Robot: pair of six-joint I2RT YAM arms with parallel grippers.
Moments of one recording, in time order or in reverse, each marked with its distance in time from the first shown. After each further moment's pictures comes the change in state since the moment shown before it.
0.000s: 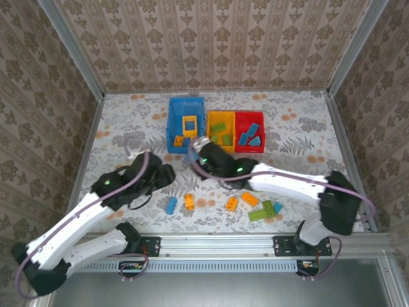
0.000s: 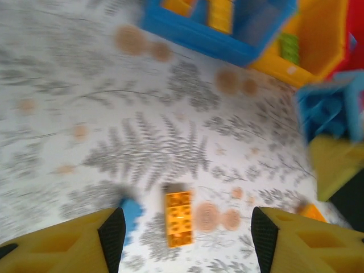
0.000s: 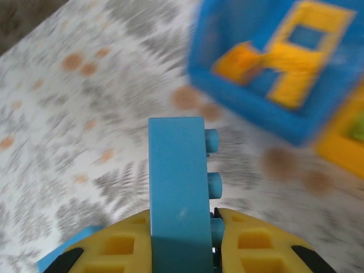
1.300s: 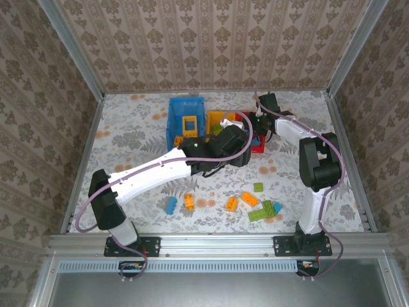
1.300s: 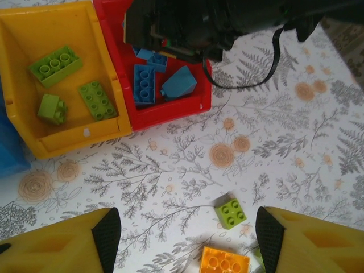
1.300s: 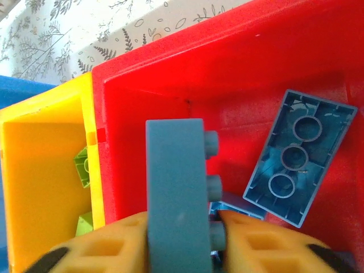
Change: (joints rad) left arm -0.288 0.779 0.660 0.208 -0.092 0.349; right arm -0.735 0.475 0.340 -0.117 -0.470 0.261
